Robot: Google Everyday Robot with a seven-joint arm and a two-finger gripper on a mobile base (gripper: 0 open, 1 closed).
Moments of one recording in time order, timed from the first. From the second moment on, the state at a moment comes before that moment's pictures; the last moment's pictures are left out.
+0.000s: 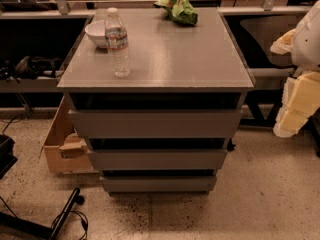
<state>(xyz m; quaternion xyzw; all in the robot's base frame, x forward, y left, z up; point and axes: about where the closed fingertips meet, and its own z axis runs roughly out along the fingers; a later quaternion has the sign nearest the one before) 0.438 -0.217 0.976 -0.60 0.78 -0.03 0.16</state>
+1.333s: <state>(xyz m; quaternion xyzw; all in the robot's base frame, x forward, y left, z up) 0.430 -0.240 0.818 -0.57 0.81 -0.12 0.05</state>
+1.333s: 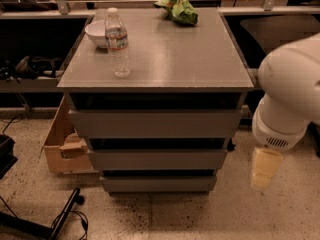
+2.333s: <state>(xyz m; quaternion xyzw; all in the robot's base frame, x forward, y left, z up) 0.420 -0.239 0.708 -0.57 0.81 -0.12 0.03</state>
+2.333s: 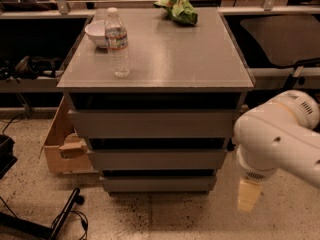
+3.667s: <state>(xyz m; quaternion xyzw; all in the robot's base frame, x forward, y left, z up) 0.468 -0.182 0.419 -0.62 0.78 -0.07 -0.02</state>
